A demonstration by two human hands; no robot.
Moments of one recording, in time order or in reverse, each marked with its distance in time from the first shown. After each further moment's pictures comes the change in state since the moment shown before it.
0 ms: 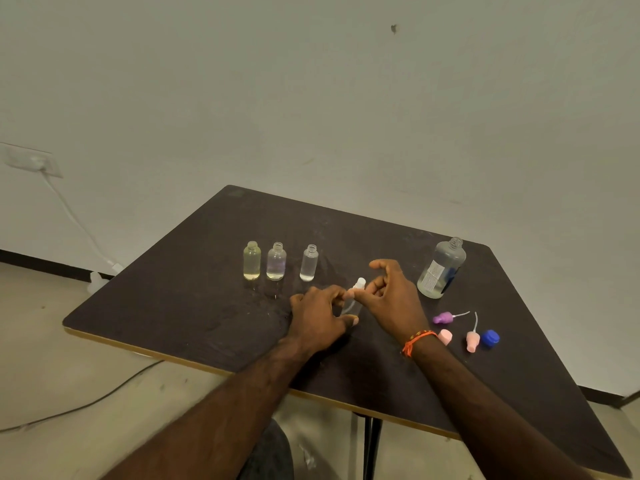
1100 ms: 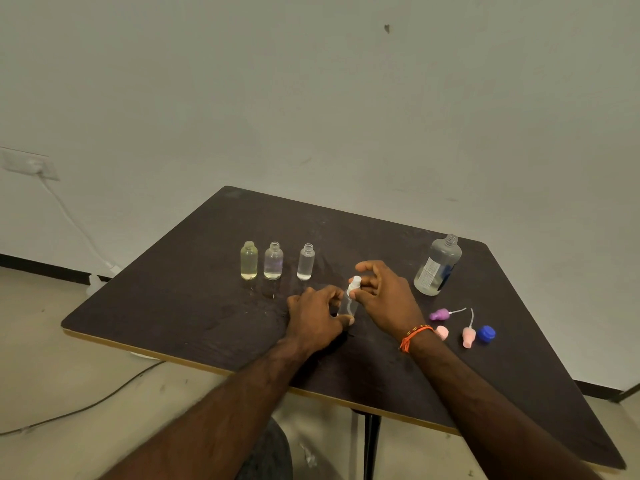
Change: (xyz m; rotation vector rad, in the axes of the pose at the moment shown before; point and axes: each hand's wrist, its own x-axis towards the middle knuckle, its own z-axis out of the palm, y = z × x) left_hand 0.000 -0.003 0.008 0.023 0.003 -0.023; right_hand 0.003 0.003 0.000 0.070 -0.086 0.009
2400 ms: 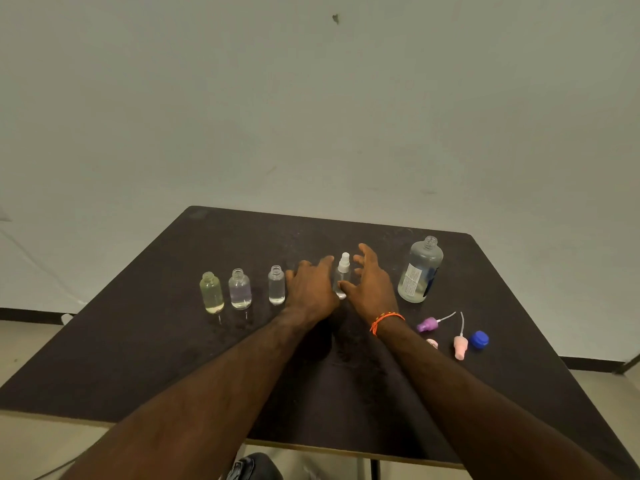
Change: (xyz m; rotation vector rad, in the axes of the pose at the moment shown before) left_hand 0.105 0.050 0.008 0.313 -0.129 0.031; right_hand 0.086 0.058 0.006 -0.065 0.184 0.094
